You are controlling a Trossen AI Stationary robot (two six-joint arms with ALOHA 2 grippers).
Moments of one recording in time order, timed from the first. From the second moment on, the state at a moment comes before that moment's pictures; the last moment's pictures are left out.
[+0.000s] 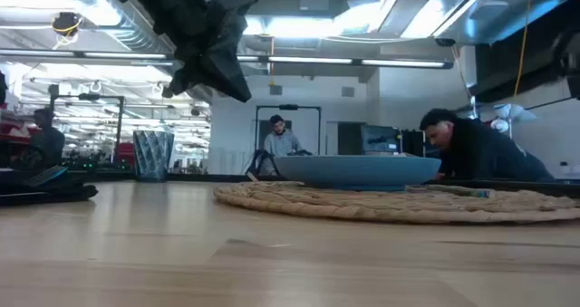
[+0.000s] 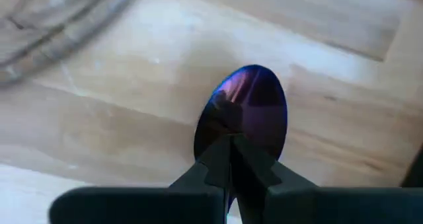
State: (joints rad) left arm -0.02 1.38 0.89 -0.31 -0.22 -0.68; right arm 0.80 1.56 0.72 -0.85 0.06 2.09
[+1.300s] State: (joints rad) left arm -0.02 1.38 0.89 -0.32 -0.20 -0.65; right arm 0.76 1.45 0.72 -0.73 0.06 2.23
